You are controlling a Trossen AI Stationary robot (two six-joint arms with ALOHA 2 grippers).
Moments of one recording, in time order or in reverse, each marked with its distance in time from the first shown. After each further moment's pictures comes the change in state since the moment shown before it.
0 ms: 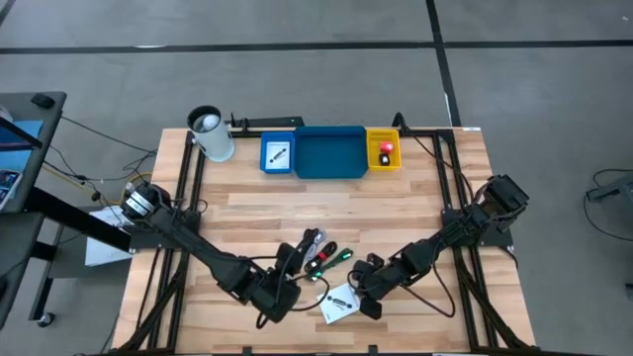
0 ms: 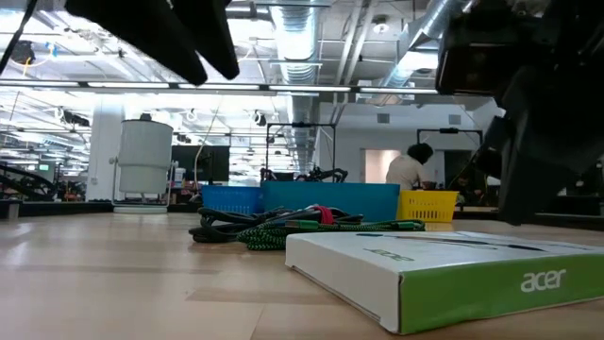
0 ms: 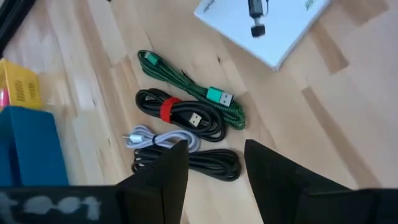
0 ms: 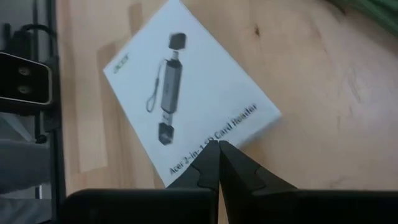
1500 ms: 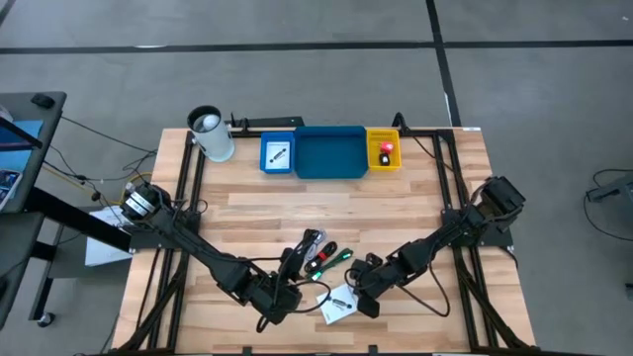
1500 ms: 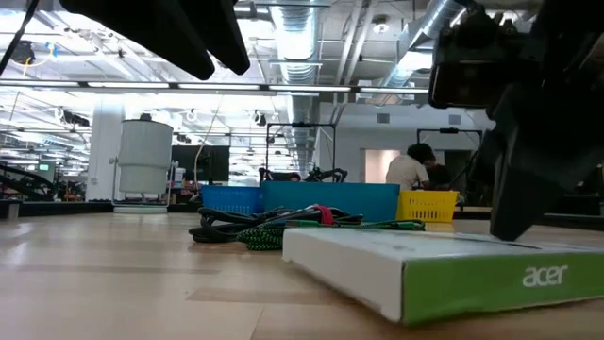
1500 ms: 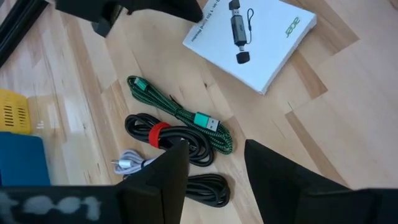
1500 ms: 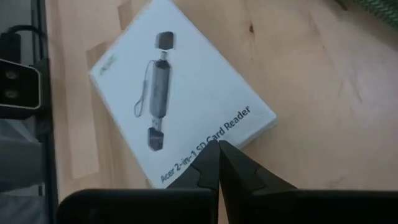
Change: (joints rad) left arm -0.008 0.000 -0.034 0.126 0.034 0.052; right arm -0.019 0.032 0.002 0.009 -0.027 0.011
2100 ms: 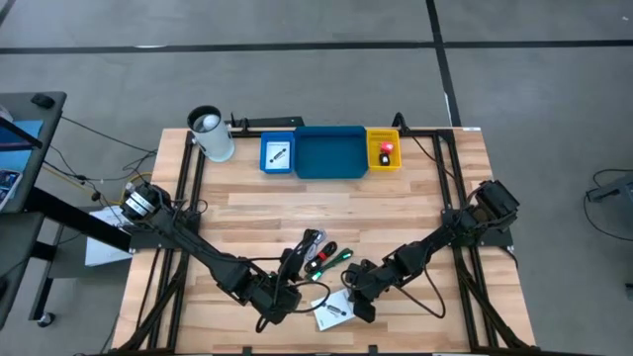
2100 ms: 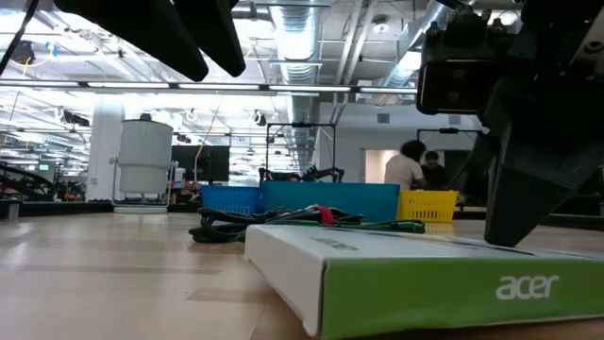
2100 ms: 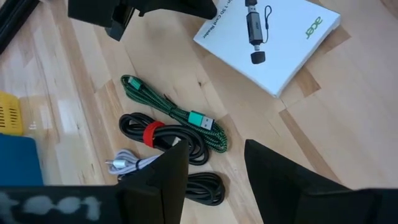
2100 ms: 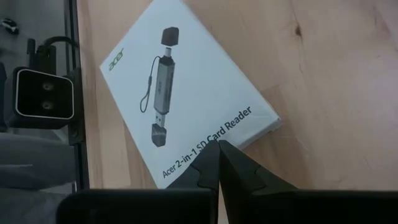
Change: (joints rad) left arm 0.000 0.000 0.000 -0.007 0.022 -0.001; right arm -0.001 0.085 0.005 0.102 -0.070 0.031
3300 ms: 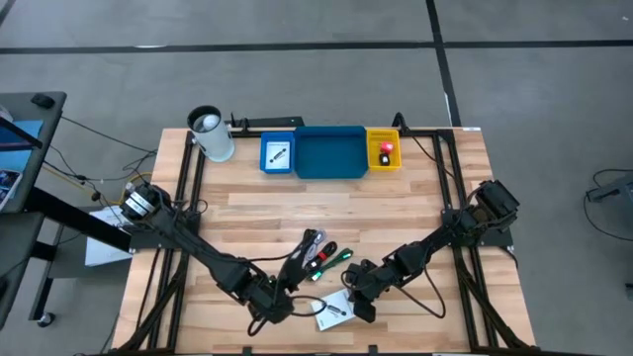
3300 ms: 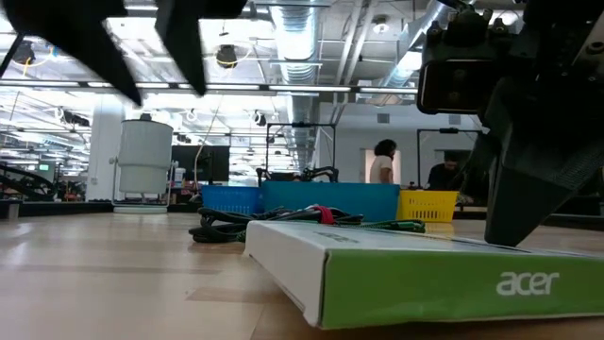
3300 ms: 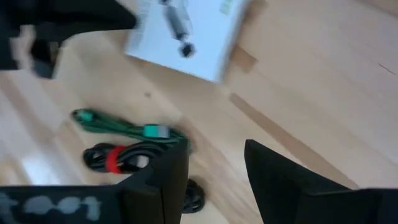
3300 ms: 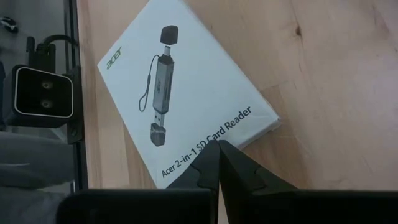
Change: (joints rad) left arm -0.005 -0.002 -0.046 0.023 0.162 0.277; right arm 0.000 0.000 -0.002 0.000 0.003 -0.010
